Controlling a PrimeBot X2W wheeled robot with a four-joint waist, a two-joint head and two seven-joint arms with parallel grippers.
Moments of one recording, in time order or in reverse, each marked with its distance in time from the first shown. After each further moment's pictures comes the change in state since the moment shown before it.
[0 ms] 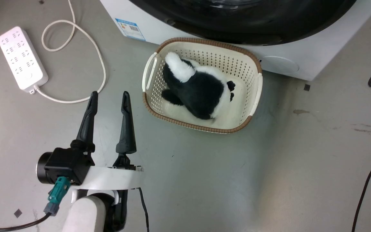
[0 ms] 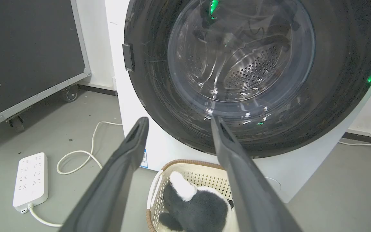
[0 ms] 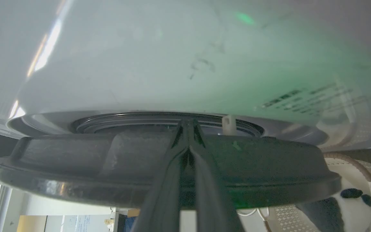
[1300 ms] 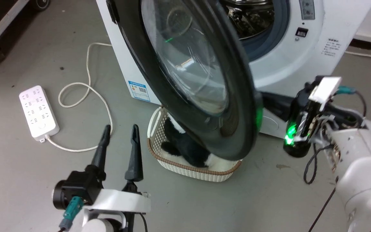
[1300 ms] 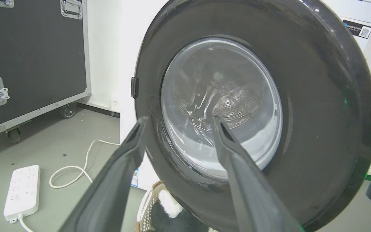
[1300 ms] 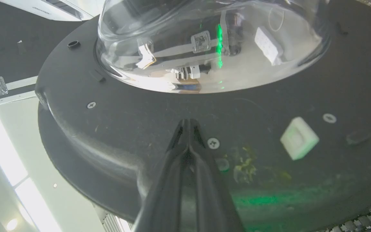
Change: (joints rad) left arm 0.098 0.001 -0.030 0.101 -0.043 -0.028 -0.052; right arm 0.321 0.078 0.264 0.228 0.525 0.000 0.424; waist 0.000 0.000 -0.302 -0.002
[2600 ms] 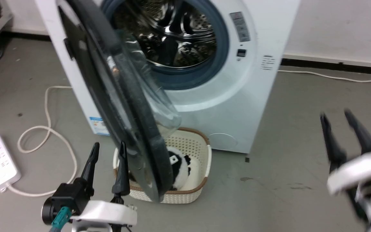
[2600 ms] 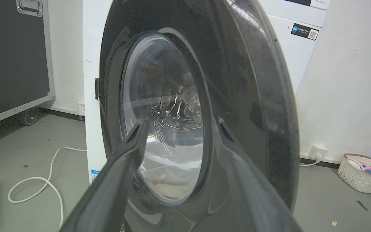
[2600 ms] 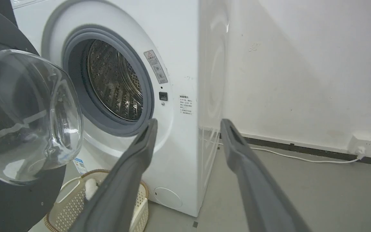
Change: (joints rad) left arm 0.059 0.000 0.085 0.055 0.004 -0.059 0.000; right arm 0.639 -0.335 0.513 -0.794 -0.860 0.000 -1.238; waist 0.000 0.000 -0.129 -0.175
